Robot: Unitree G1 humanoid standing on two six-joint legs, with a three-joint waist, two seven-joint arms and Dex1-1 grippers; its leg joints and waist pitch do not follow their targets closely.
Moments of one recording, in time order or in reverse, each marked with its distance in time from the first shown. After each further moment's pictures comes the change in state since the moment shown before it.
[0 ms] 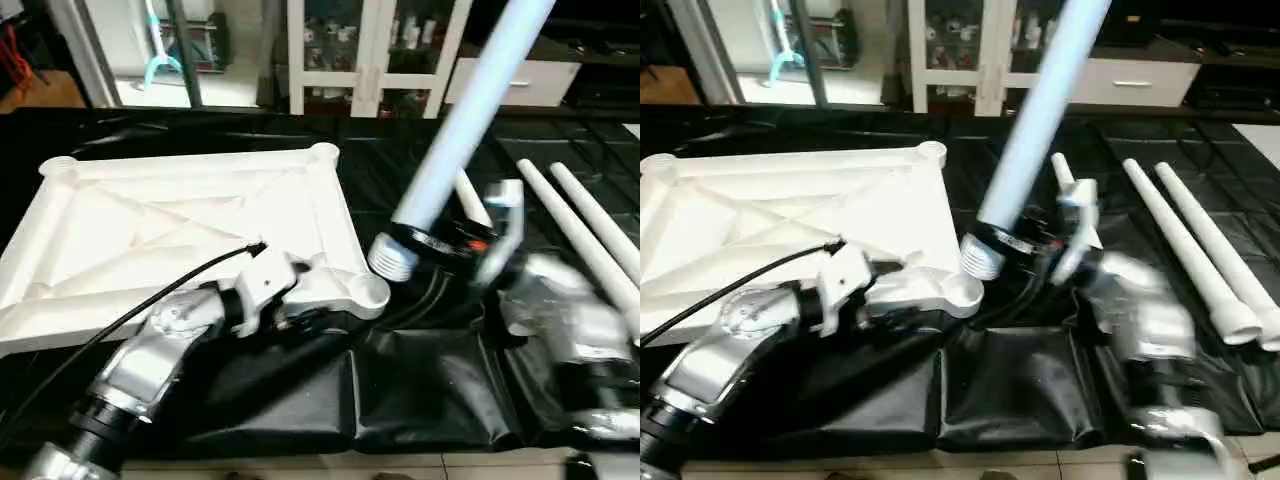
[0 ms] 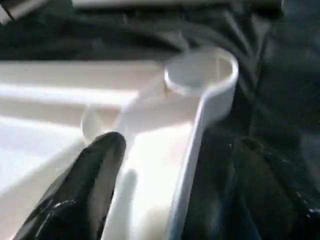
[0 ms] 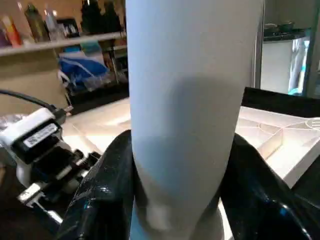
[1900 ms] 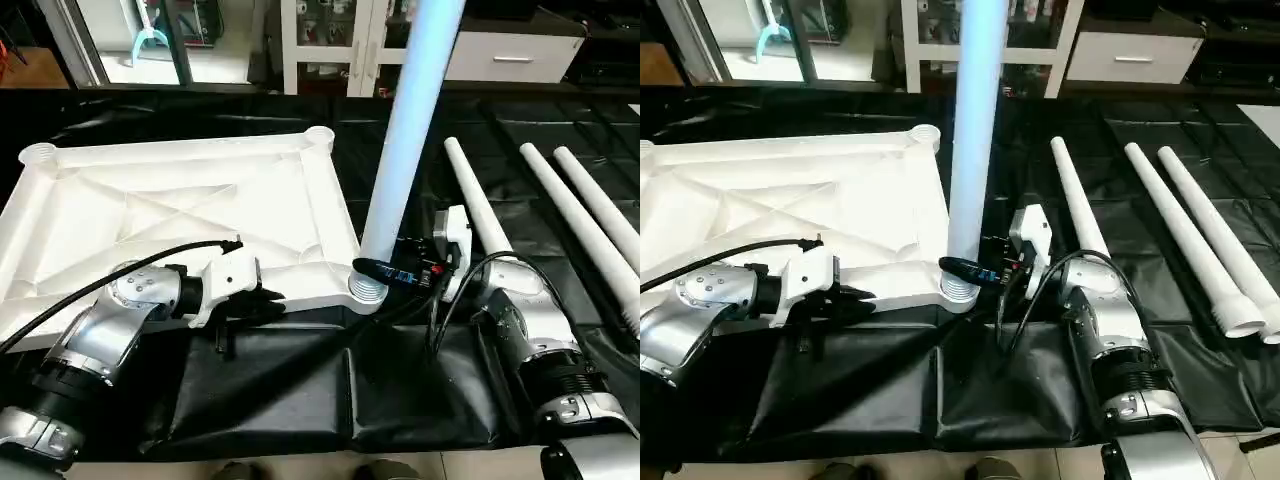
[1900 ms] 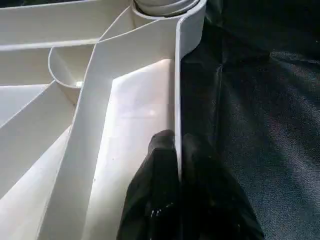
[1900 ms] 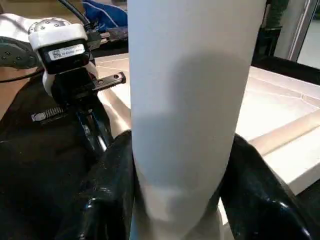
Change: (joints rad) left arm -0.105 0.105 0.034 0.147 0.023 -0.075 -0.328; right arm -0.051 0.025 0.101 0.225 -0.144 -0.315 0.137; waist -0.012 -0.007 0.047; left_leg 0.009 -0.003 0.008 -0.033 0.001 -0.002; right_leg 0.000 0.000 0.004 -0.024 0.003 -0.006
